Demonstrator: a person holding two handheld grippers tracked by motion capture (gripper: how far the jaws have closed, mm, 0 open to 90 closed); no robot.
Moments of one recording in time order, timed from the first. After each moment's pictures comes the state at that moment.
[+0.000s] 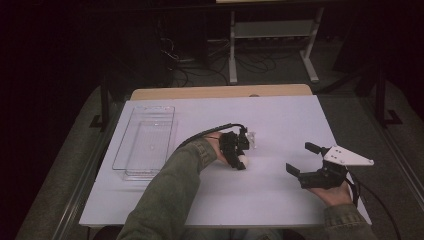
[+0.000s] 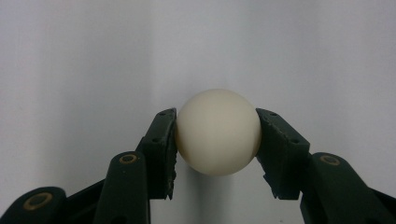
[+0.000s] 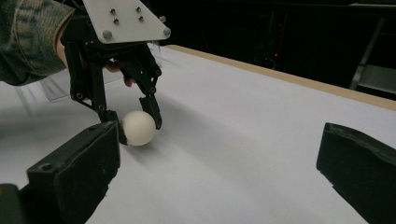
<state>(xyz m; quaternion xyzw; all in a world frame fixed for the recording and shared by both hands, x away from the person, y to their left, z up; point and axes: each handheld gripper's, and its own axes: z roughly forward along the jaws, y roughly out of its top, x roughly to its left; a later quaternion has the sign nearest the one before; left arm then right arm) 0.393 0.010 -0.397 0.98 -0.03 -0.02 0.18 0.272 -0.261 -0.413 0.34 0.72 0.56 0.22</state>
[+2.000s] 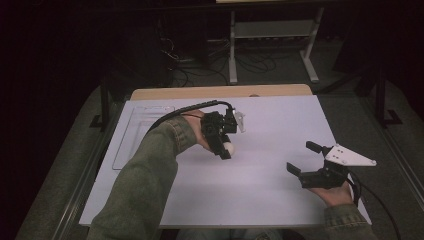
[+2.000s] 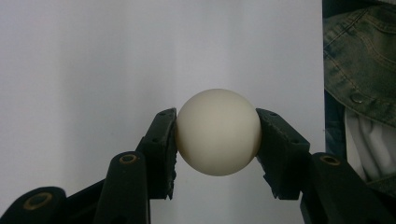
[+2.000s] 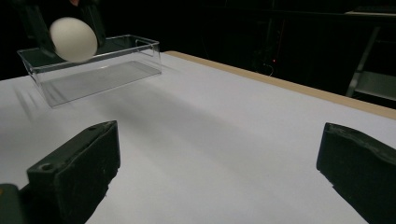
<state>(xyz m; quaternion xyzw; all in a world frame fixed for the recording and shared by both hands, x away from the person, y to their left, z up) 0.370 0.047 -0.285 0.99 -0.03 -0.02 0.14 0.270 -0.261 -0.408 0.33 0.72 0.57 0.23</state>
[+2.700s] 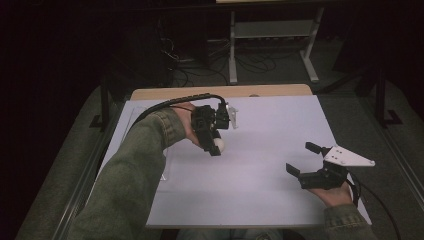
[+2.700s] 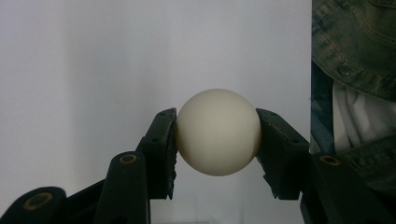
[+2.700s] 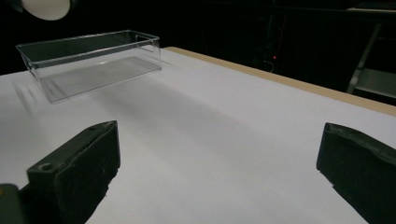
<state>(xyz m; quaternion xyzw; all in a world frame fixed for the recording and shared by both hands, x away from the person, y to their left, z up) 0.362 0.066 -0.254 0.99 -0.03 -0.01 0.10 0.269 -0.259 -0.409 0.33 0.72 0.56 0.23</state>
